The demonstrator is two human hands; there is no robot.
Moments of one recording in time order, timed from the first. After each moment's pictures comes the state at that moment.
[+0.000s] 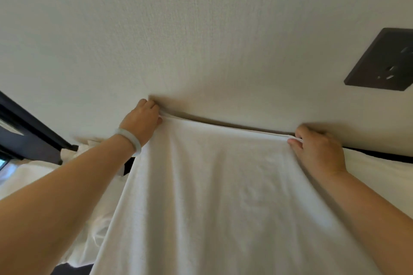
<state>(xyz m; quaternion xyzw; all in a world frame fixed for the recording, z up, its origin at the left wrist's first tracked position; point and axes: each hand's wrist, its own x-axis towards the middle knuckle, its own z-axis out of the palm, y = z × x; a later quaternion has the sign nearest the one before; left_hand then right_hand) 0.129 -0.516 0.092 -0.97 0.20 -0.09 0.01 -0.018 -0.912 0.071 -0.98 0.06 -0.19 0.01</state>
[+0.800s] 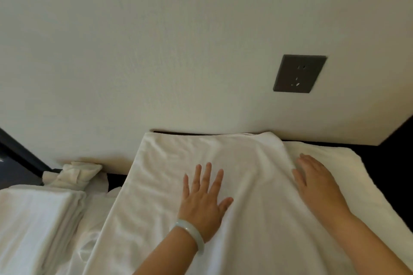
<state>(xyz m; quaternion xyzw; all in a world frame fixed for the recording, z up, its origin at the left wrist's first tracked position) -0.118 -0.657 0.067 -0.96 0.26 0.07 -0.04 -0.174 -0.943 0.075 -0.96 0.20 -0.08 0.18</state>
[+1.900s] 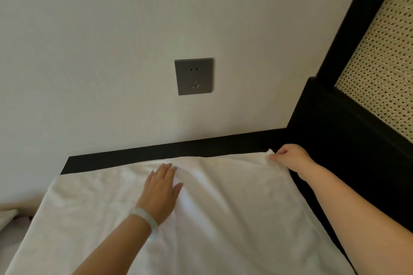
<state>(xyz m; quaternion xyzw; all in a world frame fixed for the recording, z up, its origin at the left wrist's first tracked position) -0.093 -0.753 0.083 -0.94 0.31 0.09 -0.12 -0.200 -1.087 0.113 -0.81 0.47 0.01 0.36</state>
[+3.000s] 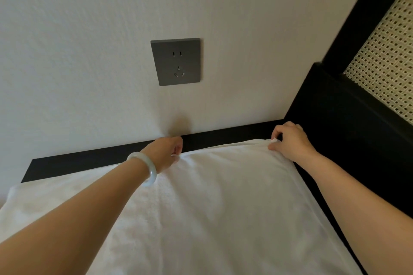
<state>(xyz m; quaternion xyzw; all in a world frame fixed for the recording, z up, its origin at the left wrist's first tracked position) 0.006 -0.830 0.093 -0.89 0.40 0.18 -0.12 -0.178 -1.128 0.100 -0.91 0.36 -0.02 0.21</state>
